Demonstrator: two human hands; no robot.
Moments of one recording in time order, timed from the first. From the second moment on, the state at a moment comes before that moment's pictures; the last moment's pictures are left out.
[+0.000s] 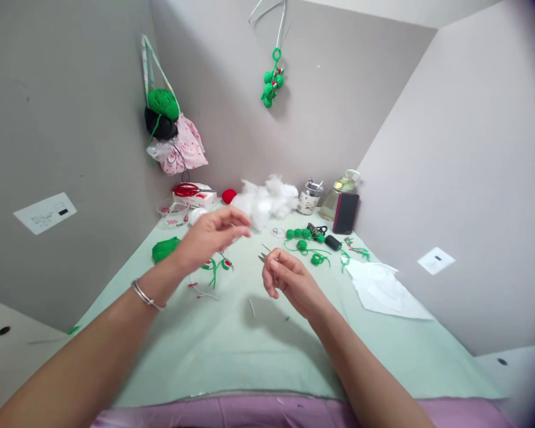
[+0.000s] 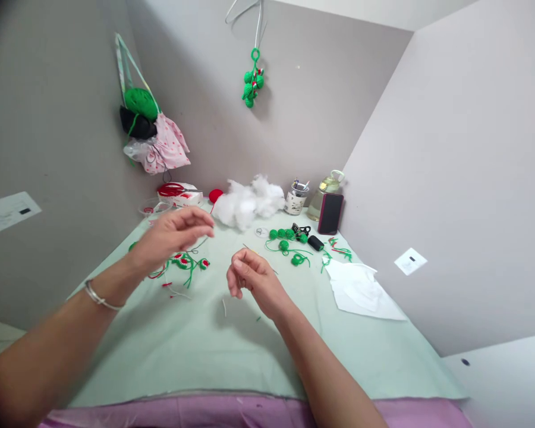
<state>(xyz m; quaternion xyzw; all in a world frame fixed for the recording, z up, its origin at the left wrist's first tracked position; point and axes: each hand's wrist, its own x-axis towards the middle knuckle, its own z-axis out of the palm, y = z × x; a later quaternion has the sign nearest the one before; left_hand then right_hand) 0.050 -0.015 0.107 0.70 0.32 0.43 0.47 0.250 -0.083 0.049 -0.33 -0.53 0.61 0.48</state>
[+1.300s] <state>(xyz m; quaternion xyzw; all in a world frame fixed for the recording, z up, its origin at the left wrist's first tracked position) -0.083 0.055 0.065 0.58 0.53 0.60 0.17 0.284 -0.047 0.020 -0.47 -0.40 0.54 0.57</state>
